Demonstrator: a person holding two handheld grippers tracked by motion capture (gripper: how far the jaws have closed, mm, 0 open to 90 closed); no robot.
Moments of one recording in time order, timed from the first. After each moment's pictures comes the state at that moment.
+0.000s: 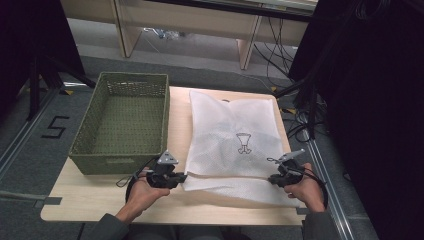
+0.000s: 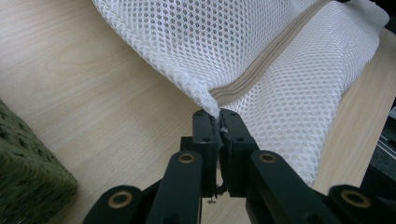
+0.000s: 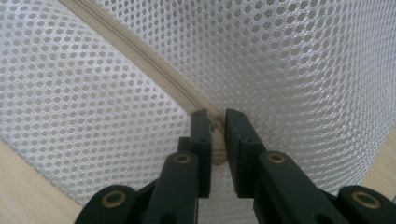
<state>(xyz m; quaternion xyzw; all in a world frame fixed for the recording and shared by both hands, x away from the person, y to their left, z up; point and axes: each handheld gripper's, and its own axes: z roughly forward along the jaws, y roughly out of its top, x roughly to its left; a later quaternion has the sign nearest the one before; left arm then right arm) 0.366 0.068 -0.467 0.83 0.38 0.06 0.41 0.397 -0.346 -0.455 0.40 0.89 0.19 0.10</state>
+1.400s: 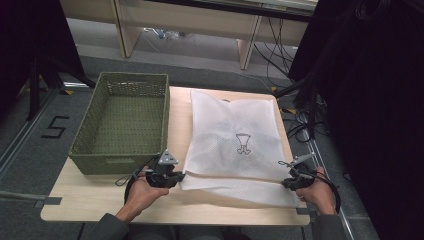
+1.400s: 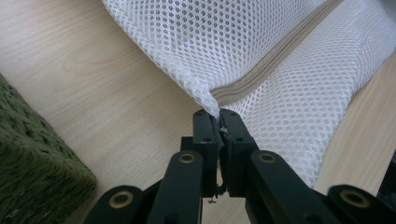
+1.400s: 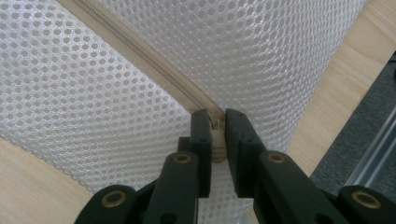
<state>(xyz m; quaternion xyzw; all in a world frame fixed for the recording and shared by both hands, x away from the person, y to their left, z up) 0.368 0.070 -0.467 0.83 0.38 0.08 0.39 0.391 -0.381 -0.457 0.43 0.88 0.15 0.11</state>
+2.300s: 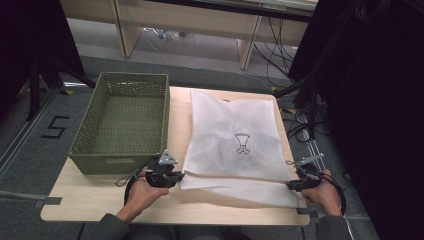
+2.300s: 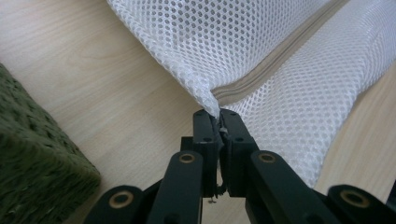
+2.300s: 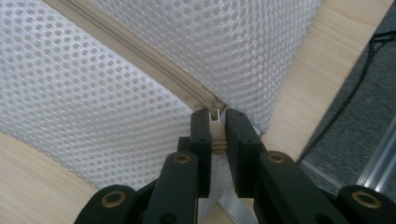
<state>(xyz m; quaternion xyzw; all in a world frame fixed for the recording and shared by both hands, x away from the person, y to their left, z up) 0.368 0.070 -0.471 0.84 0.38 0.09 0.38 0.388 -0.400 -0.459 0.47 0.87 0.16 0.09</state>
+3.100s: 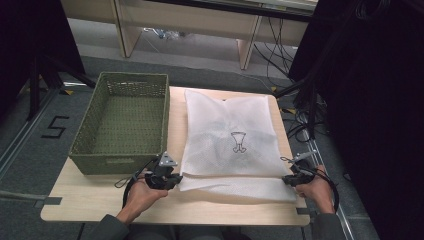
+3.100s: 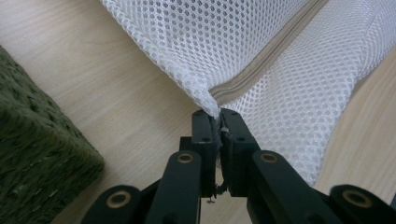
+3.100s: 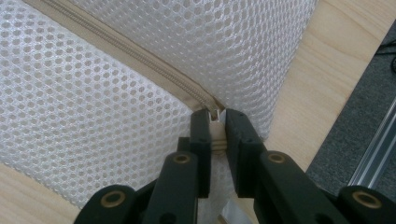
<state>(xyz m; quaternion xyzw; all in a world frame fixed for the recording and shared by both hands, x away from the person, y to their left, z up) 0.365 0.072 -0.475 0.84 0.39 0.09 0.37 0.405 -0.389 -0.466 0.46 0.87 0.16 0.11</state>
